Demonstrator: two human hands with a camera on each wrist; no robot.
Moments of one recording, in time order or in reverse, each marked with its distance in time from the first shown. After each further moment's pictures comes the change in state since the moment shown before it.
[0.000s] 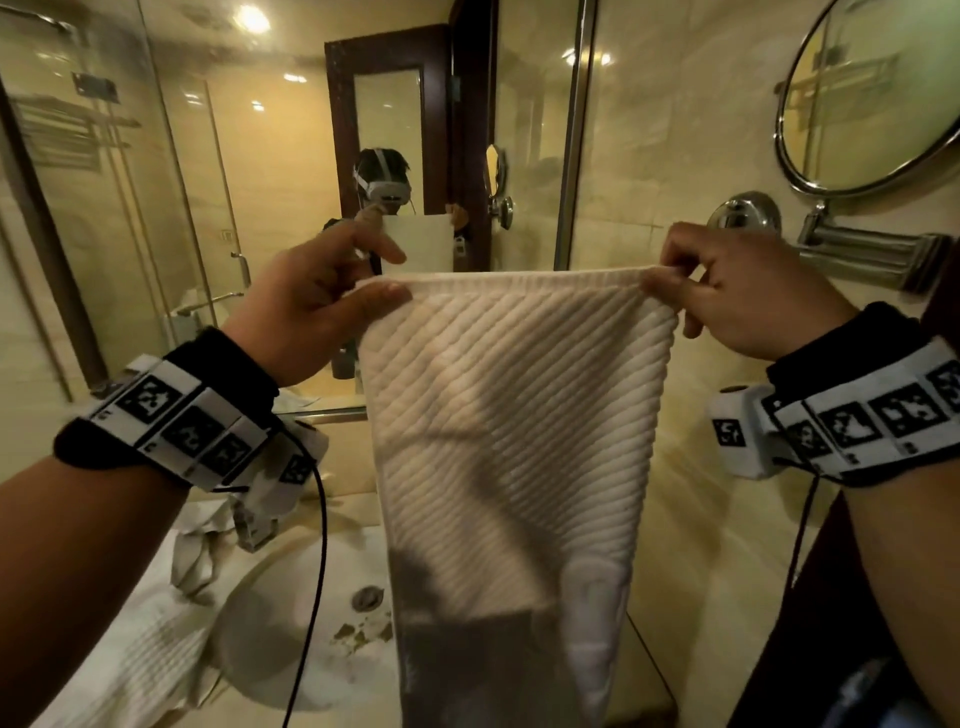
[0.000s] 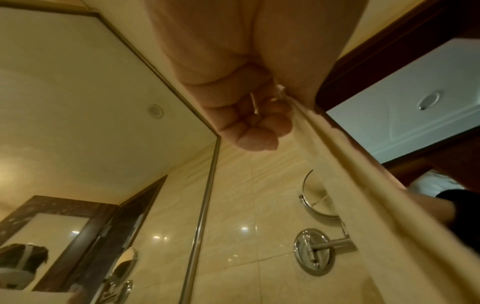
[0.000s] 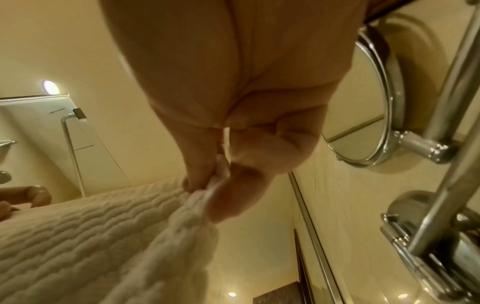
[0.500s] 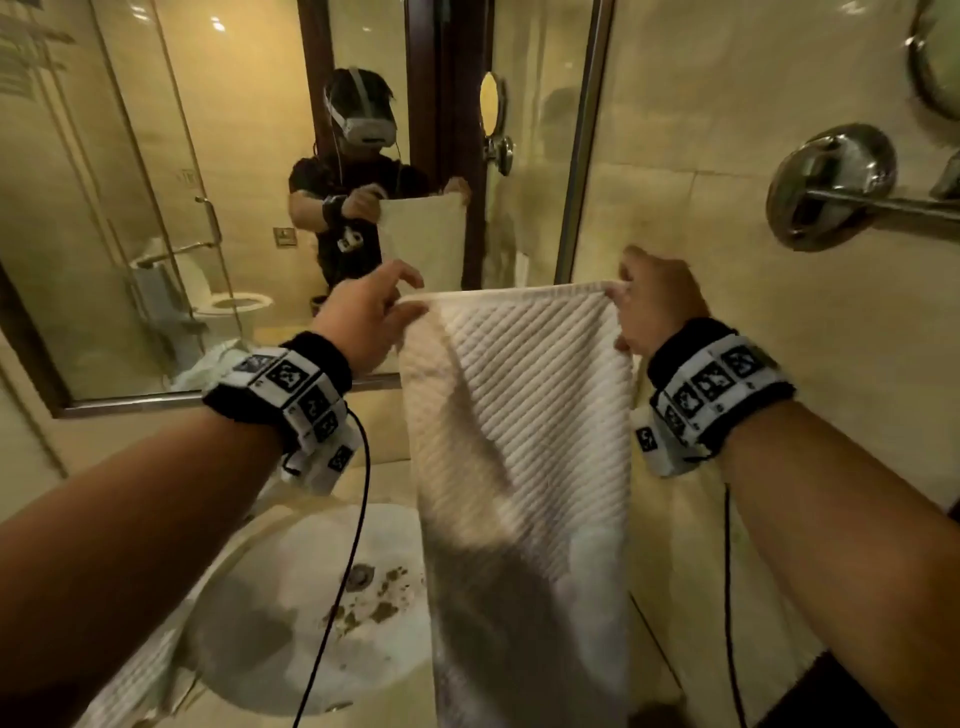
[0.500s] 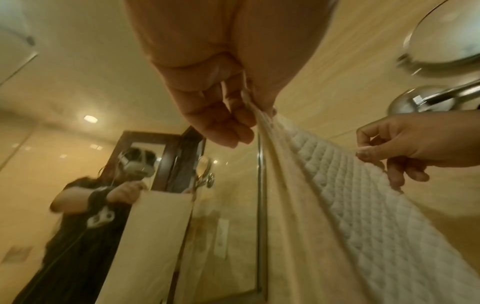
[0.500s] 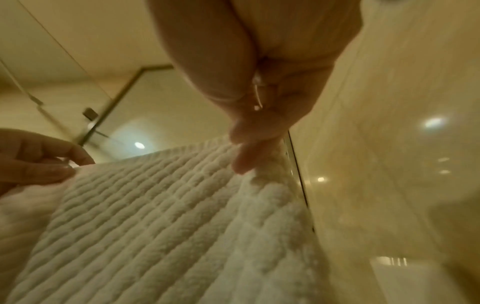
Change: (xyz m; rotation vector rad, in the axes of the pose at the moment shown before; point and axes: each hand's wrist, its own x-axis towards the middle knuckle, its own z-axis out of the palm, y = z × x) left_hand 0.047 -0.129 0.081 0.286 -0.072 -0.302; right_hand 0.076 0.043 0.151 -0.007 -0.026 0.315
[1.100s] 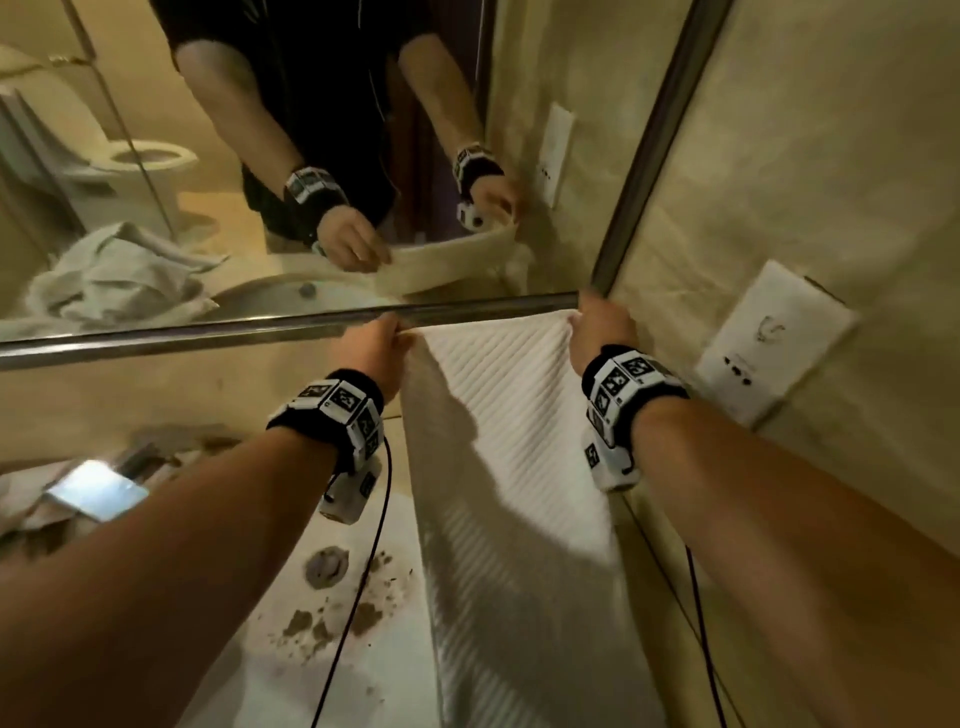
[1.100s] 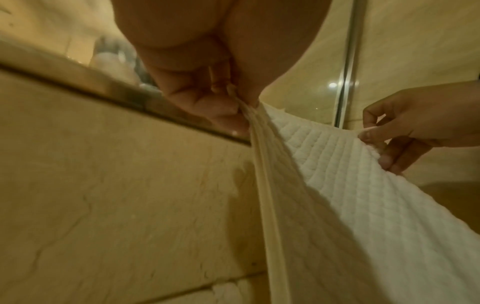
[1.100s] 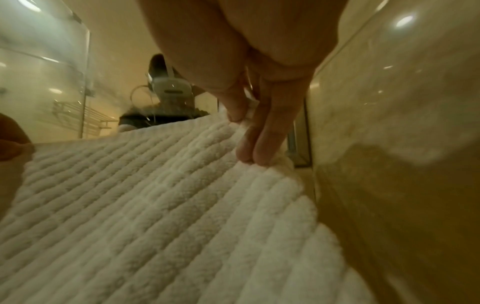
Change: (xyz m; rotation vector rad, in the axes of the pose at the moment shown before) left_hand 0.096 -0.230 0.238 0.062 -0.238 -0.366; right_hand 0.111 0.073 0.313 -0.127 -0.321 0.291
